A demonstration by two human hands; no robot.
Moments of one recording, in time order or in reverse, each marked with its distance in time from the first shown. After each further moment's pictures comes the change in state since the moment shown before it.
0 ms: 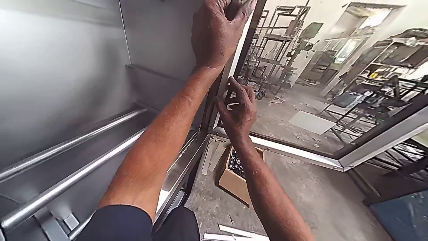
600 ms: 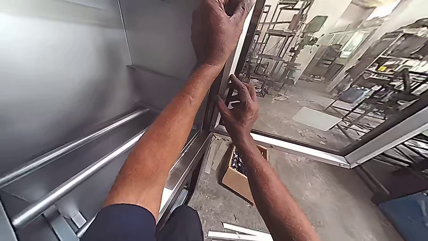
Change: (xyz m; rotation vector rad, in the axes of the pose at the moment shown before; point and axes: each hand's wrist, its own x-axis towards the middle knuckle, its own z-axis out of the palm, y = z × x) left_hand 0.001 0.002 -0.002 -0.009 -0.010 0.001; right_hand -0.002 -0.002 0.002 -0.013 0.007 0.009
